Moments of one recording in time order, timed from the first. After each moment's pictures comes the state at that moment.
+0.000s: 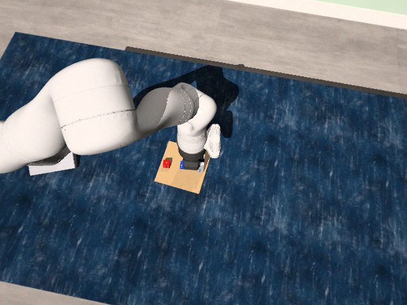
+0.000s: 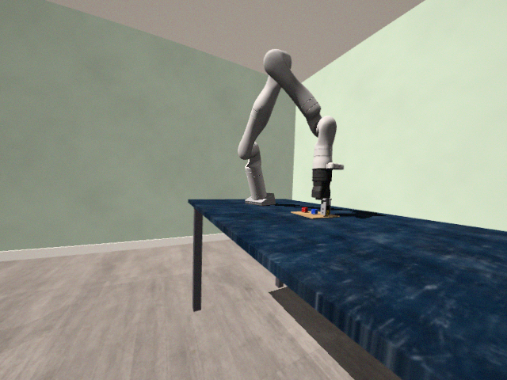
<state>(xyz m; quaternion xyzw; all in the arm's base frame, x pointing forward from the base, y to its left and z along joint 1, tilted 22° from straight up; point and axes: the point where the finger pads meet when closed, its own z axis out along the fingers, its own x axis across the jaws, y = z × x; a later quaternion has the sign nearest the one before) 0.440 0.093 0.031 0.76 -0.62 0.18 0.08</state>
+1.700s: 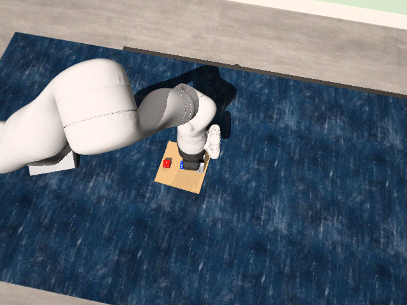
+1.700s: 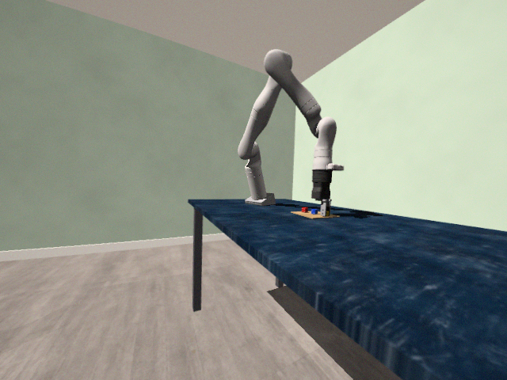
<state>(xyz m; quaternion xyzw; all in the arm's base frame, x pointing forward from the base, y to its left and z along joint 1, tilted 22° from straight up) 0.441 0.091 0.027 0.76 -0.62 0.18 0.08</state>
